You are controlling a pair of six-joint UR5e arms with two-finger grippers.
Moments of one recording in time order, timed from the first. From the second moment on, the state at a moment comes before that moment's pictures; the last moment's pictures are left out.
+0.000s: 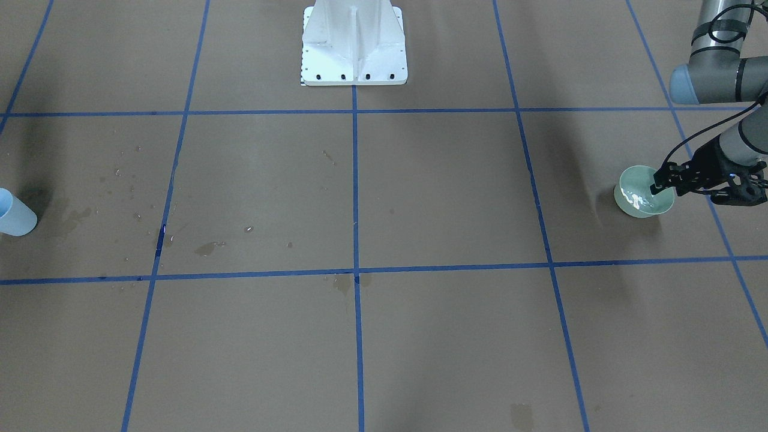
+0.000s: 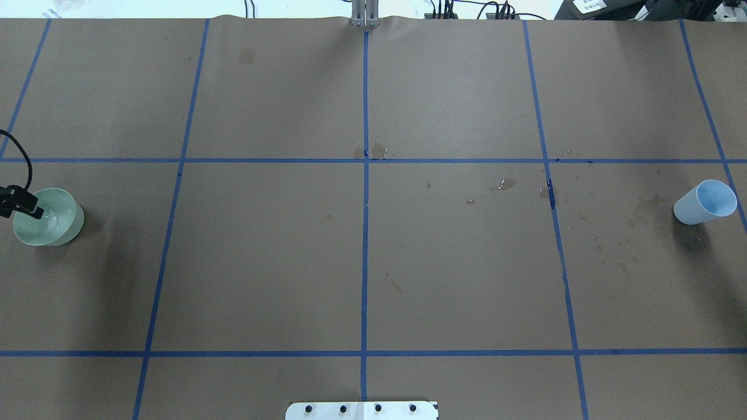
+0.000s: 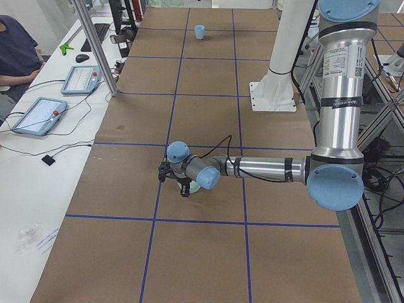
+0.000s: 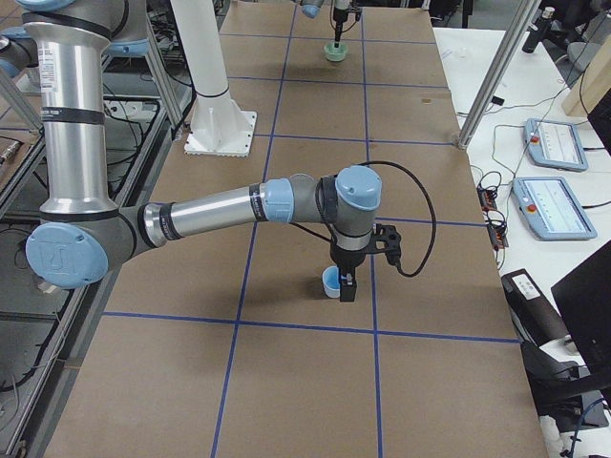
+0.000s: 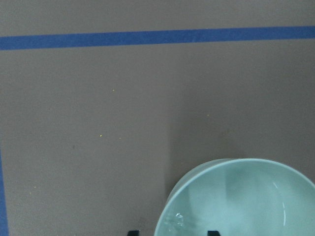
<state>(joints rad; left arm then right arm) -1.11 -1.55 -1.53 -2.07 -2.33 -0.56 1.54 -1.58 1.84 -1.80 2.24 -0.03</state>
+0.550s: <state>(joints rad) -1.15 -1.58 -1.73 -1.82 -2.31 -0.55 1.55 -1.59 1.84 -1.80 2.24 -0.04</state>
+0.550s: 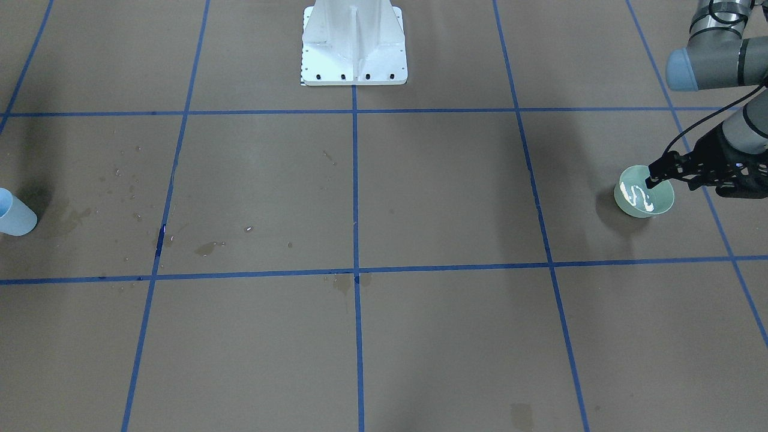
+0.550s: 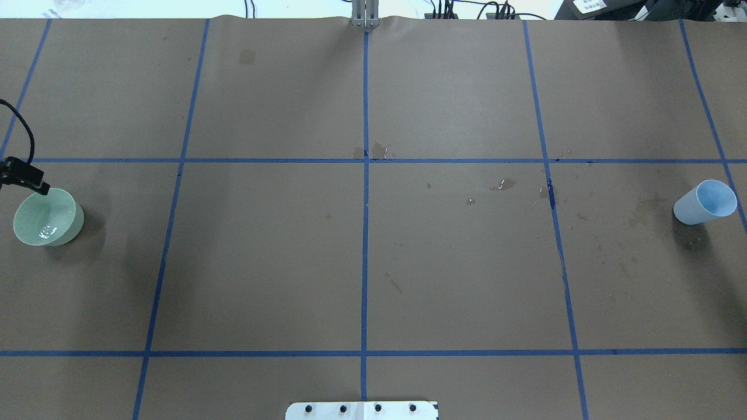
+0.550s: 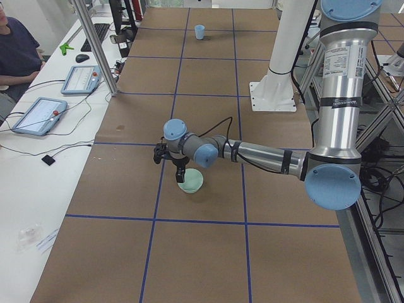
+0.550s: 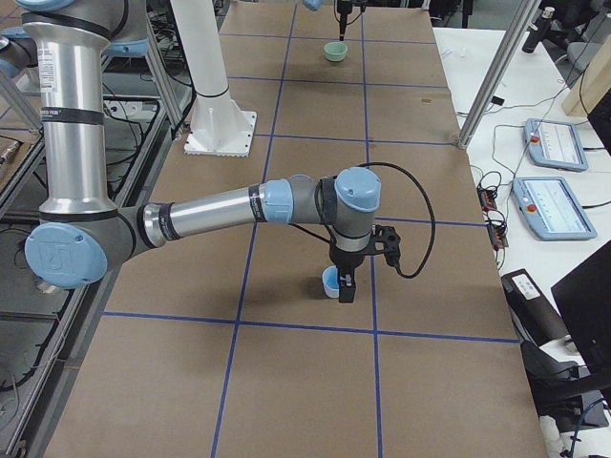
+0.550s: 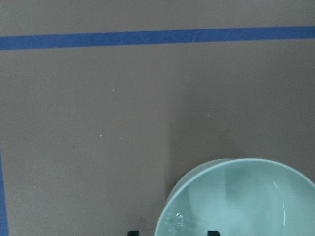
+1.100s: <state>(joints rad) -1.34 -1.68 -1.81 -1.49 -2.27 -0.23 1.54 -1.59 1.79 -1.80 2.28 -0.04</state>
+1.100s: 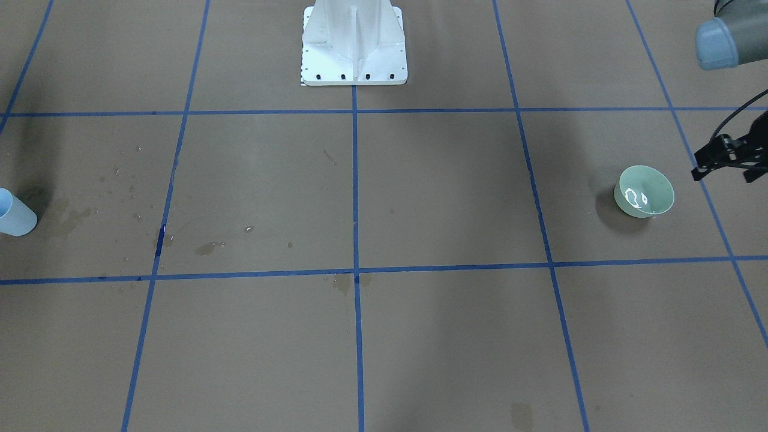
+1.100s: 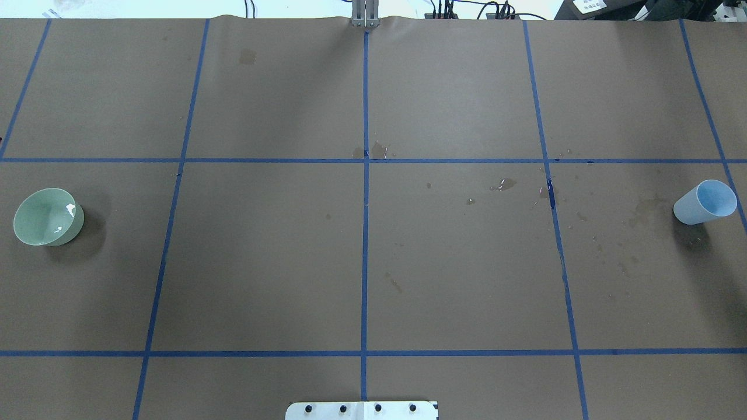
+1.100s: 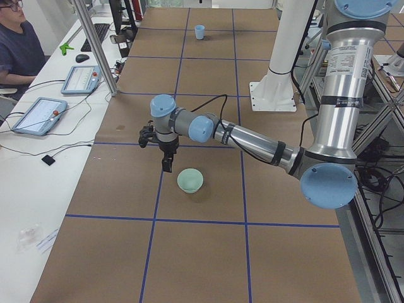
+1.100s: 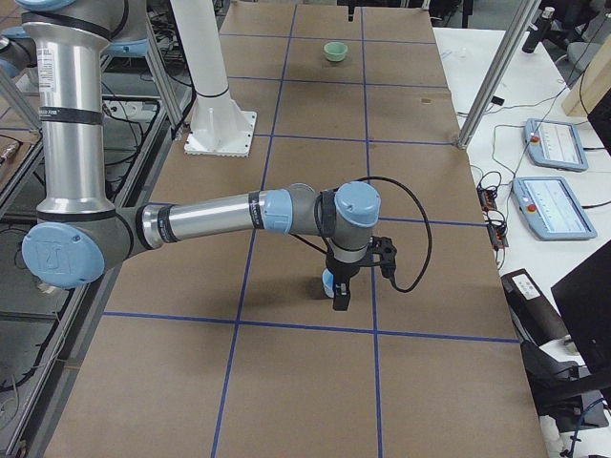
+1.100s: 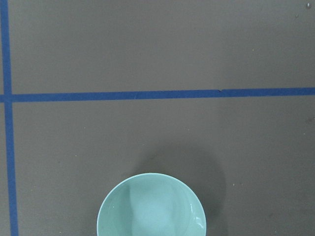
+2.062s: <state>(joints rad) -1.62 -1.63 -1.60 -1.51 -2.28 0.09 1.54 -1.59 1.76 -1.73 2.34 -0.02</state>
